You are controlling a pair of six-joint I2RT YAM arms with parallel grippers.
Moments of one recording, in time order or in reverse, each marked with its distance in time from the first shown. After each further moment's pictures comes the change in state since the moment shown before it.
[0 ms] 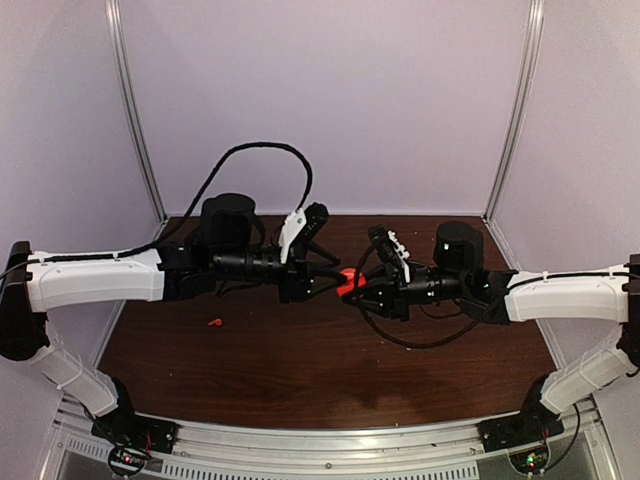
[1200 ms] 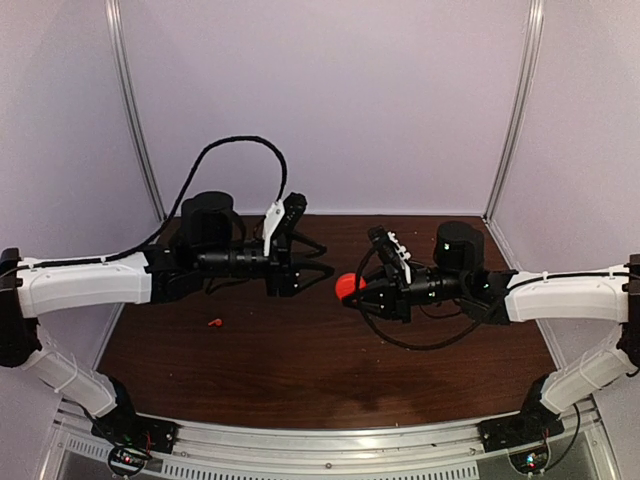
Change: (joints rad) left arm 0.049 -0.055 -0.068 0.093 0.042 -0.058; right arm 0.000 0.000 0.000 0.013 -0.043 0.004
